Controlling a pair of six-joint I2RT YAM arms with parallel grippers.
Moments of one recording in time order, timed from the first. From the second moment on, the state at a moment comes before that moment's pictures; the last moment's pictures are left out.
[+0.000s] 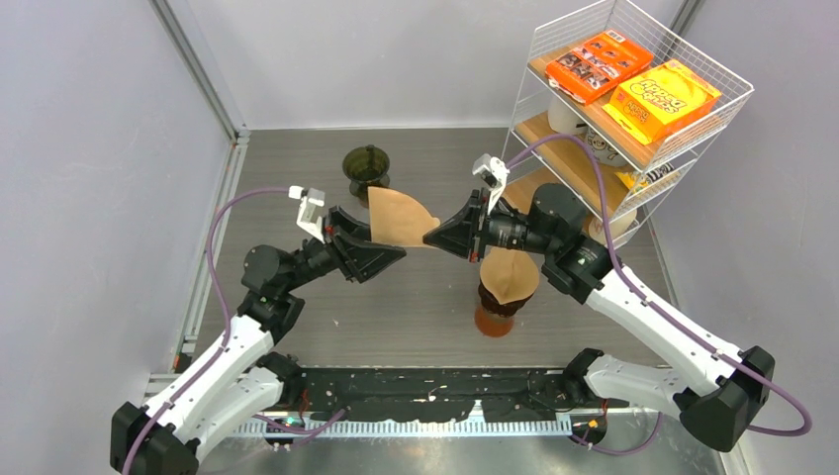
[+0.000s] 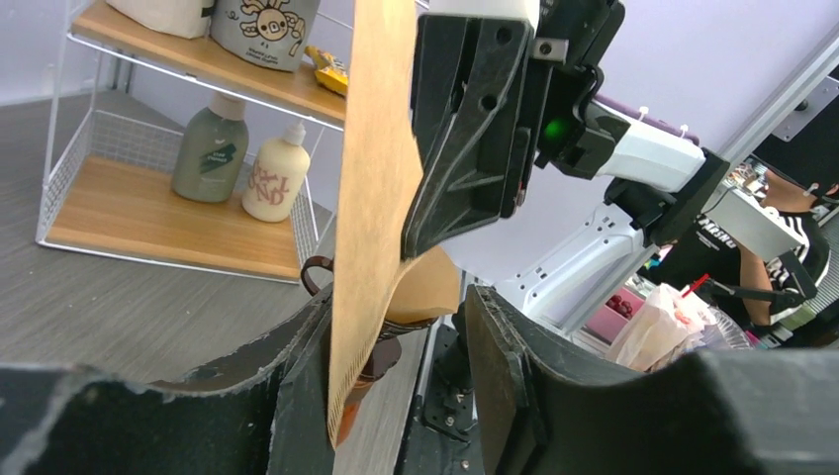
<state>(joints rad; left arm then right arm) -0.51 0.79 0.54 0.65 0.69 -0.77 0.70 1.04 1.00 0.05 -0.63 0.37</state>
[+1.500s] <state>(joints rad) -0.51 0.86 0.75 0.11 0.88 -0.24 0.68 0.91 0.86 -0.17 -0.17 0.15</state>
